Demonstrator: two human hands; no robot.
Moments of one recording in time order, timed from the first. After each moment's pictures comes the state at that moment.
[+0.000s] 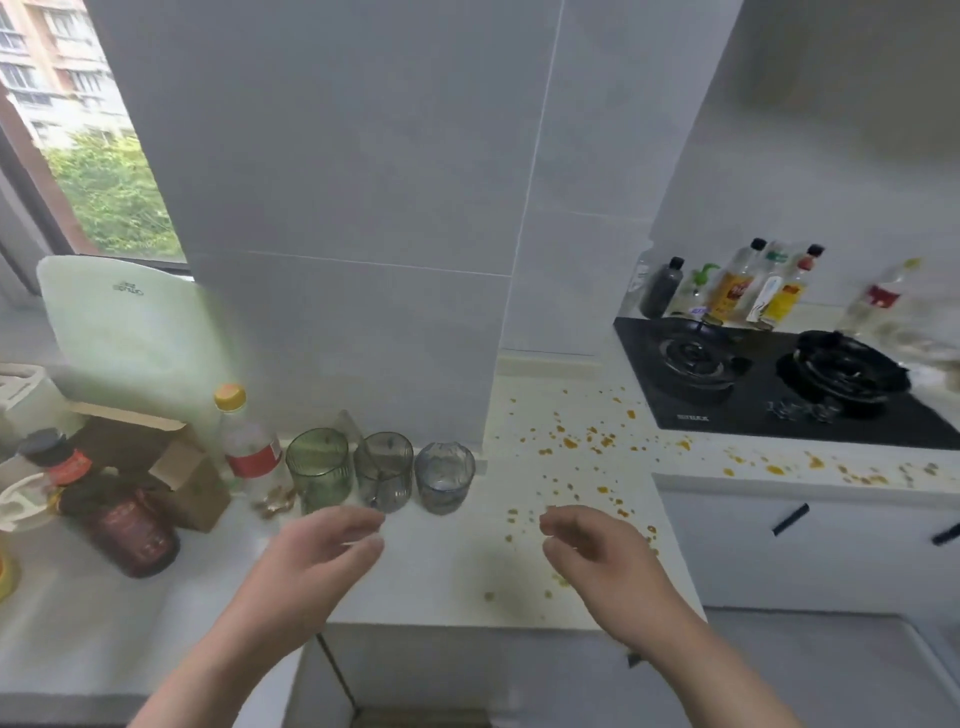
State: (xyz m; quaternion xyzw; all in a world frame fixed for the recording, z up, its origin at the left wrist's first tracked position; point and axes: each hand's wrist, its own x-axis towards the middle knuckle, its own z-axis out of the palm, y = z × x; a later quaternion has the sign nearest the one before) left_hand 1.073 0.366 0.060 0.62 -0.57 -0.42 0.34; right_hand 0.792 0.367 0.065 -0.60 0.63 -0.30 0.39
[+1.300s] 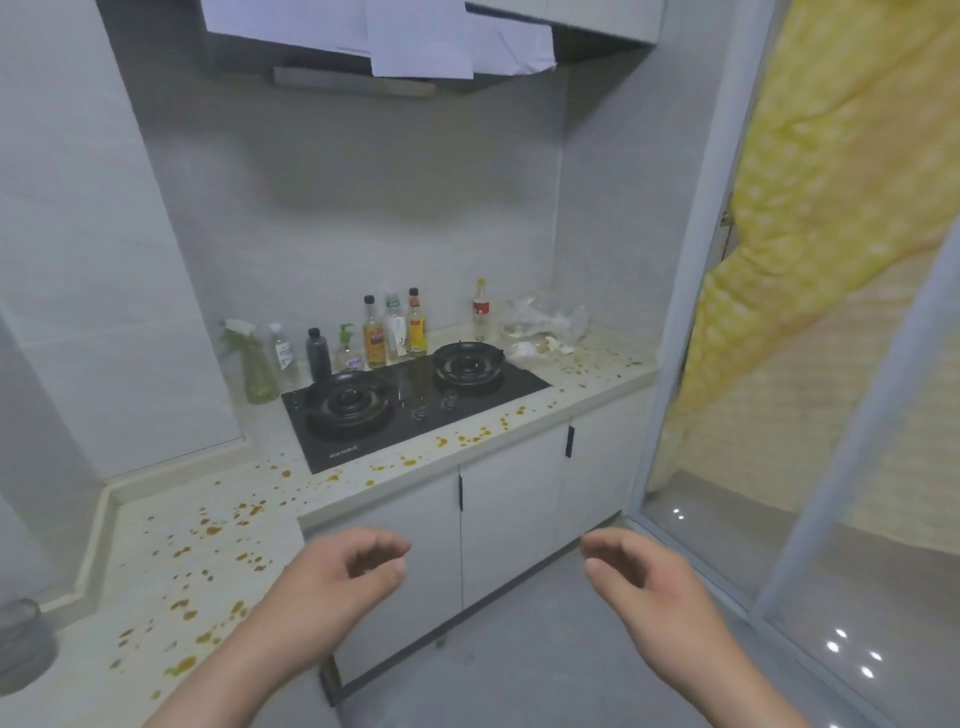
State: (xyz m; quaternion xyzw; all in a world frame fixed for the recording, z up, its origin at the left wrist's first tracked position) left_hand 0.627 0.522 0.144 0.38 -0.77 -0.45 0.23; right_hand 0.393 0.695 0.124 -0.38 0.72 -0.53 0.23
